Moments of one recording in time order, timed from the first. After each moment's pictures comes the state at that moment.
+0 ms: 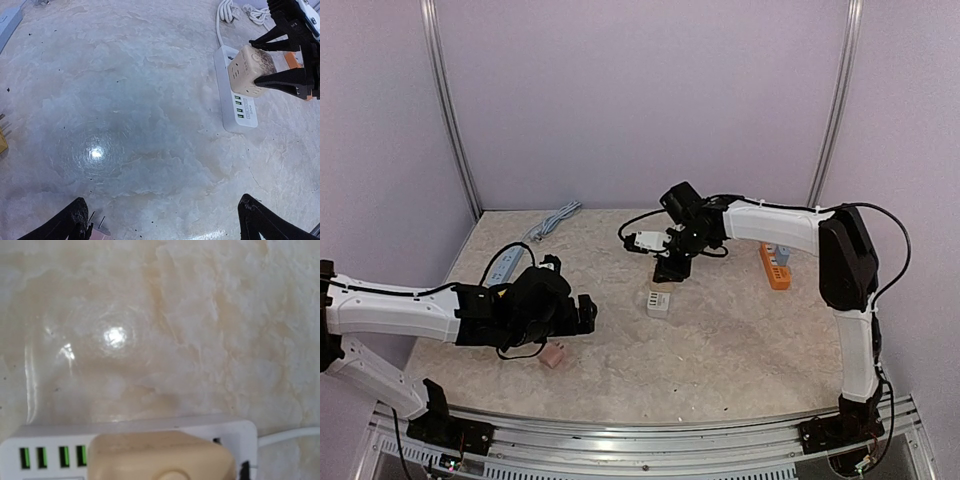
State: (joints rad) left arm -1.03 1.32 0.75 -0.24 -0.48 -0.86; right arm 0.71 2.15 1.78 -0.65 -0.11 -0.72
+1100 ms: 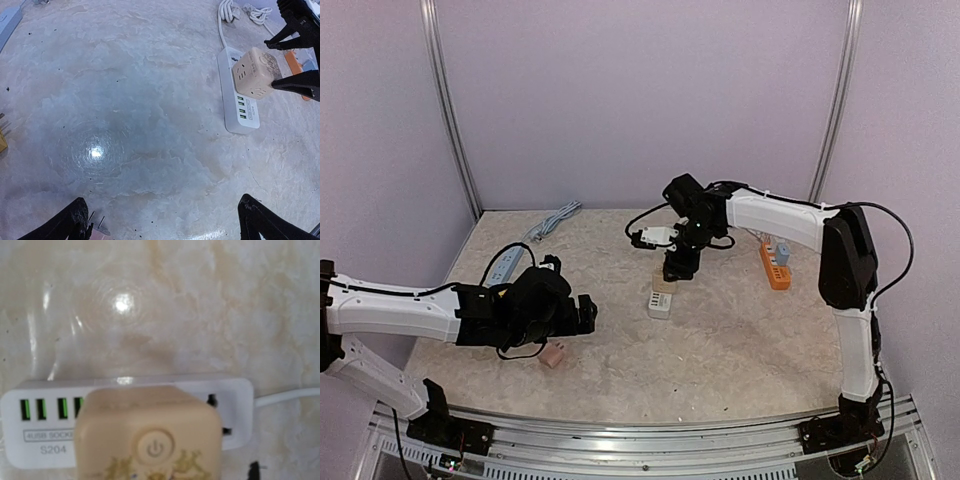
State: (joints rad) left arm -1.03 1.32 0.75 -0.24 -0.48 -0.86; right arm 0.70 2.15 1.89 -0.84 -0.07 -0.71
